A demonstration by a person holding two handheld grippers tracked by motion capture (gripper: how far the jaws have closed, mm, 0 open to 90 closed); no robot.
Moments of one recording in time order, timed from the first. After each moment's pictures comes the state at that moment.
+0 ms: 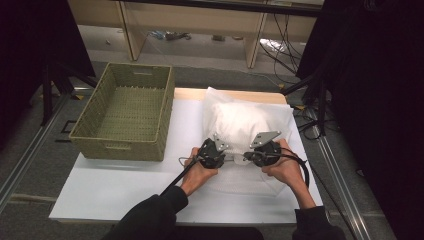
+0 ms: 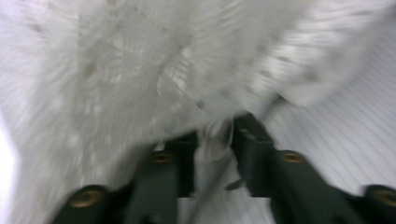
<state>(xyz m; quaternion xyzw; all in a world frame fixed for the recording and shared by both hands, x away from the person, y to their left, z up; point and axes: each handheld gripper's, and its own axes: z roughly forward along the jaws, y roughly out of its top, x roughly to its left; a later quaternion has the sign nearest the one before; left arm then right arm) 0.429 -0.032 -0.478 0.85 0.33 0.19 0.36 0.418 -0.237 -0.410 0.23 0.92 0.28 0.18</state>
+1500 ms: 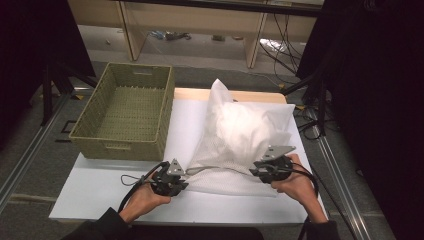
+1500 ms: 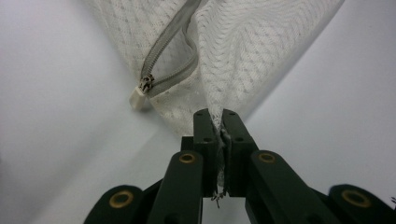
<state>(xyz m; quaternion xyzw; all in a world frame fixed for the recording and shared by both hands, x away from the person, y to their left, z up) 0.355 0.085 -0.472 0.89 0.29 0.10 0.33 0.378 -0.262 -0.418 0.27 0.90 0.31 0.17</state>
